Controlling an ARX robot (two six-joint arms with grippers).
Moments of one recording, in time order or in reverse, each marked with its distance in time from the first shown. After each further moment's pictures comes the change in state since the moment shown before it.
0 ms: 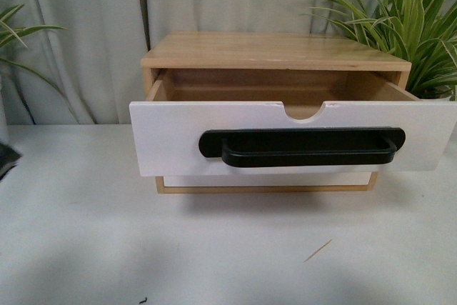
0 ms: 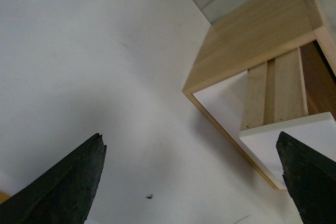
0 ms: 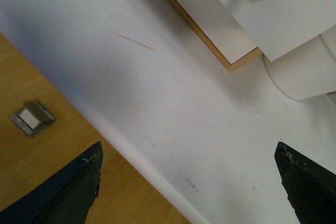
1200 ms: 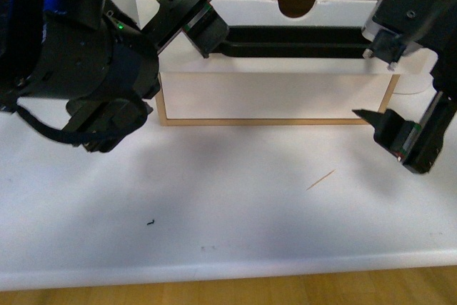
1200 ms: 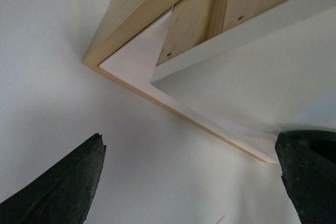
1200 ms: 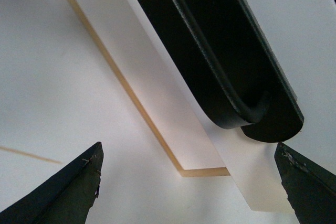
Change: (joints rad) left arm 0.016 0.716 0.581 0.049 0.328 0.093; right arm 0.268 0.747 0.527 0.316 0.250 -0.046
